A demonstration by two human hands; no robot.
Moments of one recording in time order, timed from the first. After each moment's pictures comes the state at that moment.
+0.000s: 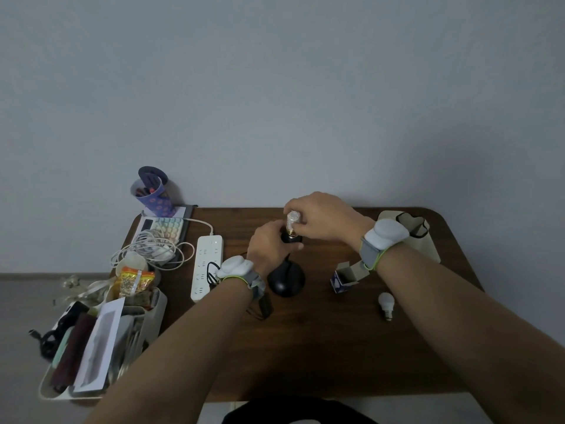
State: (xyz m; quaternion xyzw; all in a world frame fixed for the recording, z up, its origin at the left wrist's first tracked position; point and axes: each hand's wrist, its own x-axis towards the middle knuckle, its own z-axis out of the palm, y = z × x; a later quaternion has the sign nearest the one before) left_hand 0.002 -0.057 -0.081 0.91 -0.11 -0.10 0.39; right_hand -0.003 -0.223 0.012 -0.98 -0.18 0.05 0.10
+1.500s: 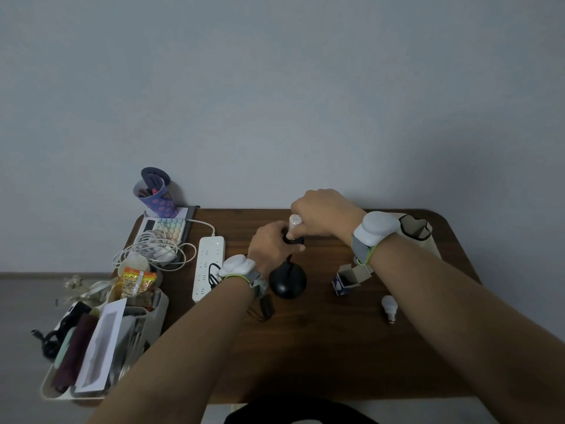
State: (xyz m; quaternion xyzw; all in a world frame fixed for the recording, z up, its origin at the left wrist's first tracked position) left_hand 0.013 -0.056 -0.090 0.91 -0.10 -0.12 0.38; right_hand 0.015 -0.210 0.021 -0.98 -0.17 0.09 -0.07
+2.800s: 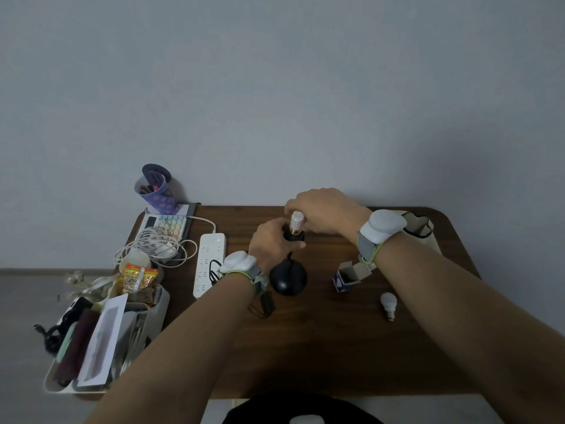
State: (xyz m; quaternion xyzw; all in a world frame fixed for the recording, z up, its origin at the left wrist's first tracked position) left_hand 0.011 -0.057 -0.087 0.92 -0.10 -0.11 0.37; right_hand 0.007 -0.214 0.026 -0.97 -0.20 0.10 -0.04
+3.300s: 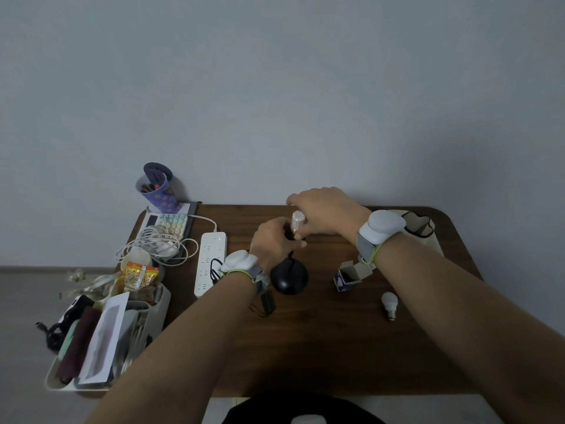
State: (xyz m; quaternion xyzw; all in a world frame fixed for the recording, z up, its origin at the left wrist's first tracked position) left_hand 0.010 -0.056 -0.087 0.91 -0.10 -0.11 0.38; right_hand 0.007 -0.212 0.021 -0.98 -0.19 0.08 -0.04
